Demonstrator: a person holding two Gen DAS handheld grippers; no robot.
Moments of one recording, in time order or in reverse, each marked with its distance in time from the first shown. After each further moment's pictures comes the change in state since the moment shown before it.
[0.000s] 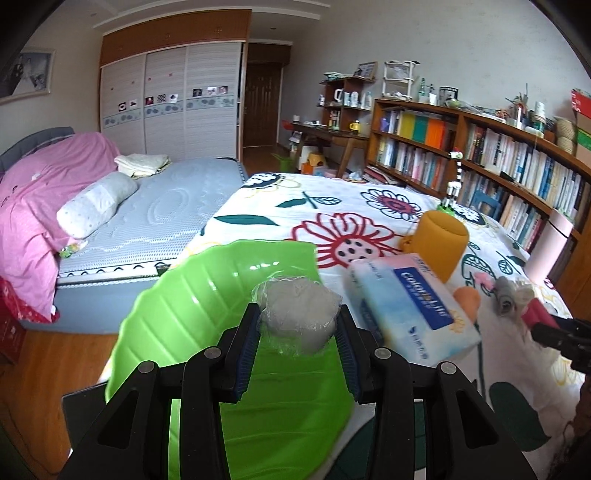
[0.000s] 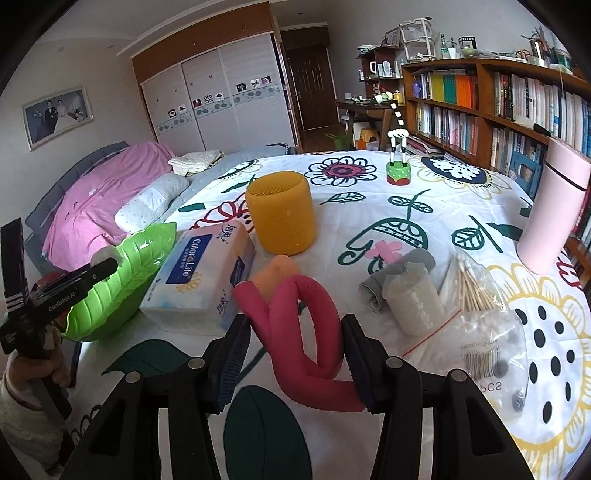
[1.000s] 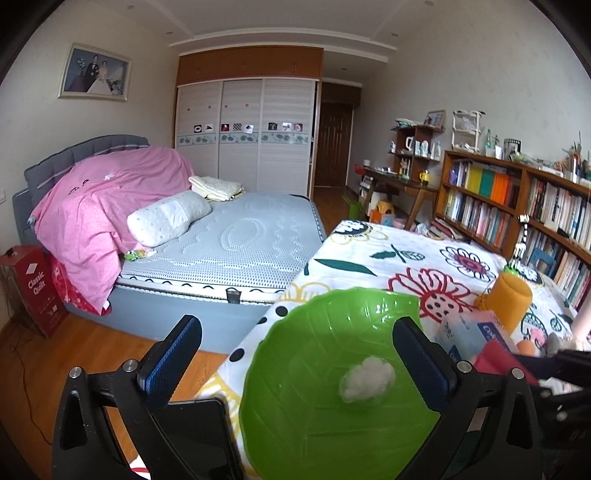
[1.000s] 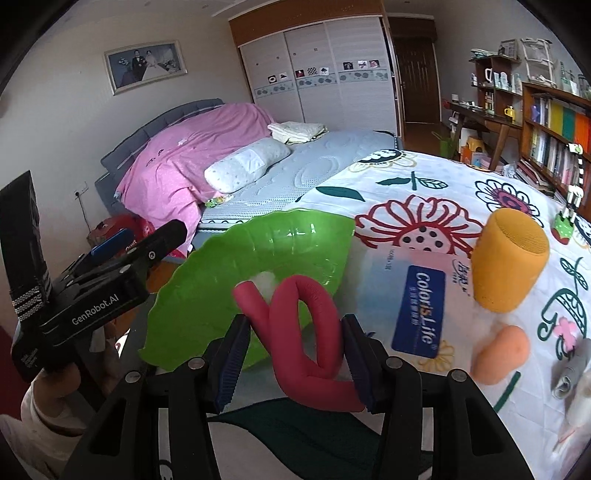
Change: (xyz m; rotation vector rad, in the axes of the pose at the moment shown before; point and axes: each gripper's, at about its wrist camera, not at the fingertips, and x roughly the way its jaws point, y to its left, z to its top) left arm -0.045 0.062 0.001 -0.137 -0.188 0.246; right arm 0.070 0.154 0.029 -0.241 0.094 0.298
